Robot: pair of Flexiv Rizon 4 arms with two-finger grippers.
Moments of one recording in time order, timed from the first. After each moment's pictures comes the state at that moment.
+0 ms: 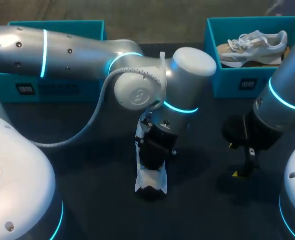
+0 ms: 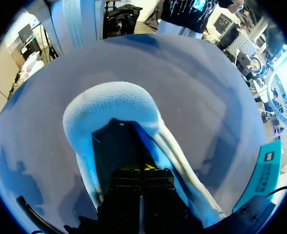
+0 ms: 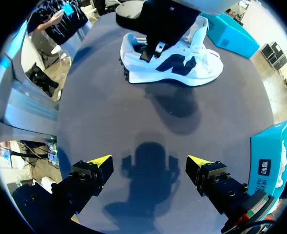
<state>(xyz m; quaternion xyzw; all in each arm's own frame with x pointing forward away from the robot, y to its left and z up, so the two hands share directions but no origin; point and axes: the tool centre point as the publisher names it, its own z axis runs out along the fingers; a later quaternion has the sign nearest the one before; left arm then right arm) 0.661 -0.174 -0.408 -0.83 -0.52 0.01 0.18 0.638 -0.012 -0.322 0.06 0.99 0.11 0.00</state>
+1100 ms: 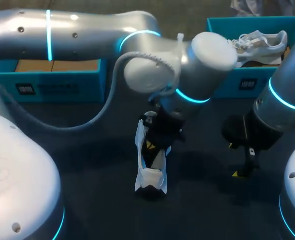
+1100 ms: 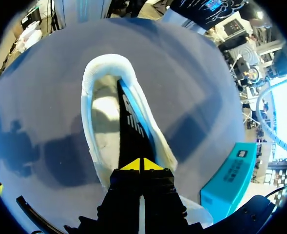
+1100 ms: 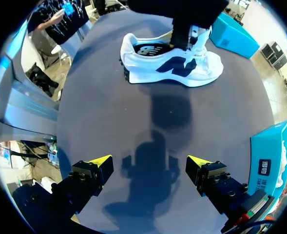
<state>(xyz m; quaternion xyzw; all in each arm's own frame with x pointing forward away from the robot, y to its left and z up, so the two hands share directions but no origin) 0.726 -0.182 -0.350 -0.81 -0.56 -0.12 0.14 0.638 -0.012 -0.322 0.06 0.99 0.11 0.00</state>
